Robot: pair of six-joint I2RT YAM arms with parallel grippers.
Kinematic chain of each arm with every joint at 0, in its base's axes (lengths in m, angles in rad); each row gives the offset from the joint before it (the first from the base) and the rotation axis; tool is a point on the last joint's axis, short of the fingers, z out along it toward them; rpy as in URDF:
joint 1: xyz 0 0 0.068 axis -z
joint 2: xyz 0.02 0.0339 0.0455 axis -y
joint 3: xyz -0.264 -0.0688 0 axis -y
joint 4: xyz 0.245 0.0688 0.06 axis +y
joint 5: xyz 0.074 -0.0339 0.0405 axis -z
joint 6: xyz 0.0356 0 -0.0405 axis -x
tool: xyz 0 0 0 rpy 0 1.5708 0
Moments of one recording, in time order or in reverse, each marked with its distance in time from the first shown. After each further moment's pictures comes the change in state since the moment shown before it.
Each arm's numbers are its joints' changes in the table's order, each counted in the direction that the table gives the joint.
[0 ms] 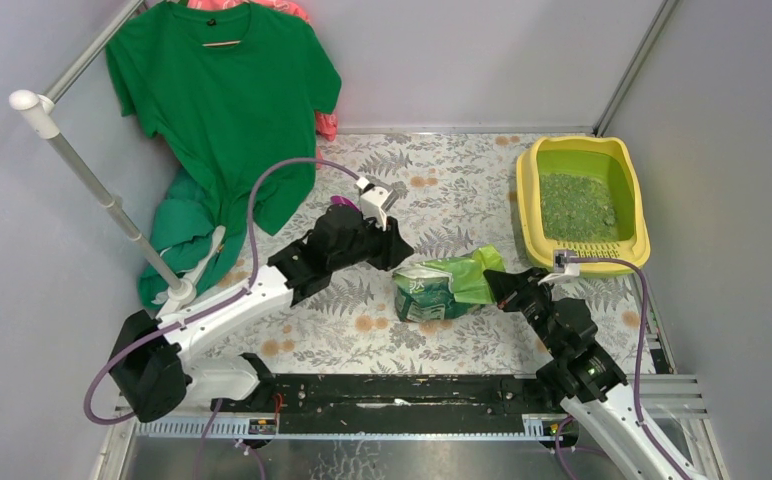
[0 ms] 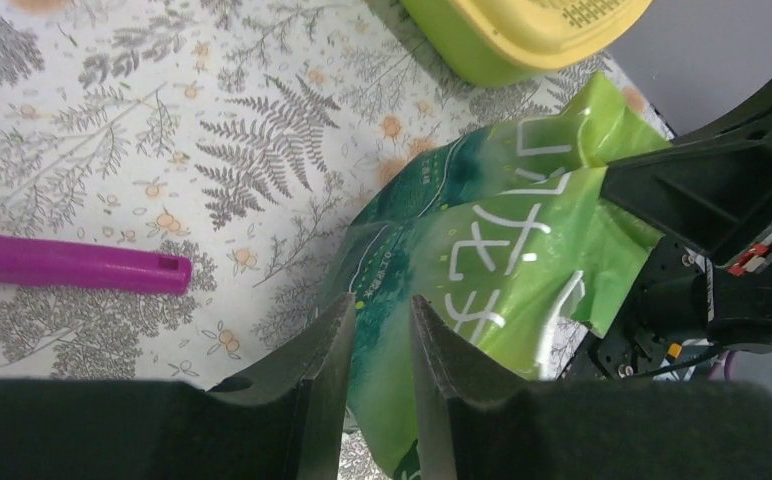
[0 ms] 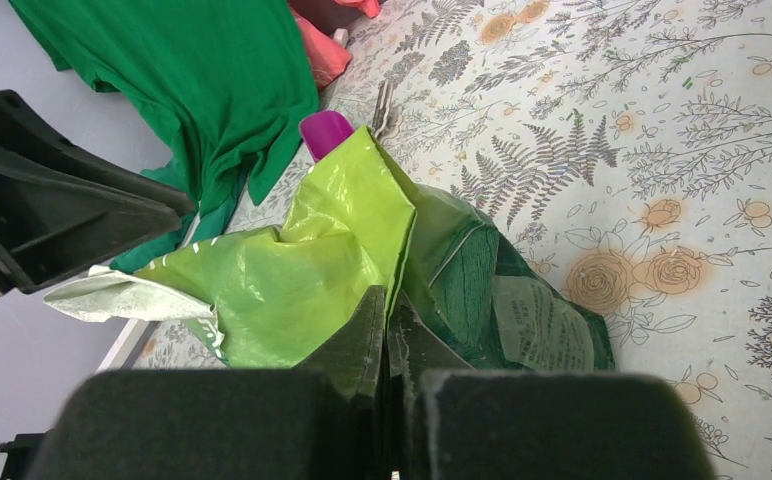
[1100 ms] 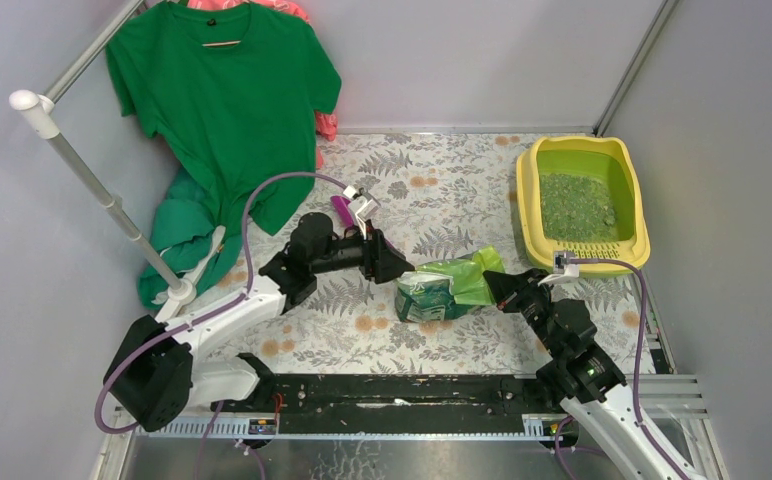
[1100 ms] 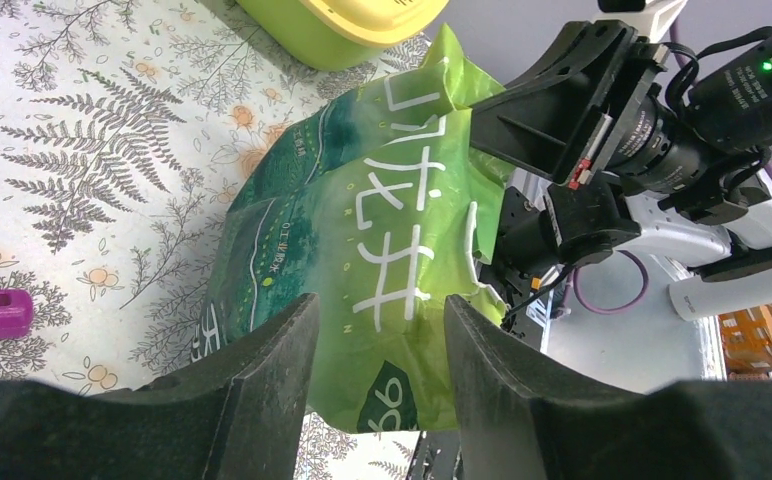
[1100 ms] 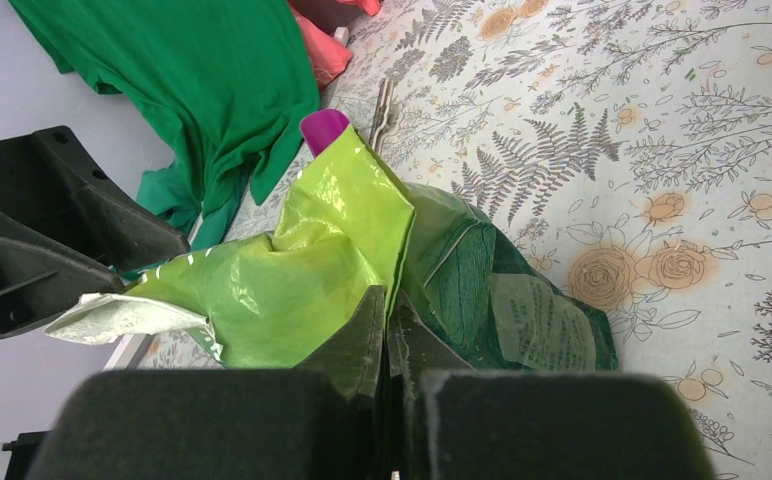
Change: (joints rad) left arm -0.156 0.020 -0.232 -0.372 0.463 0.140; right arm 0.000 0.013 -0.015 -0.001 -0.003 -0.017
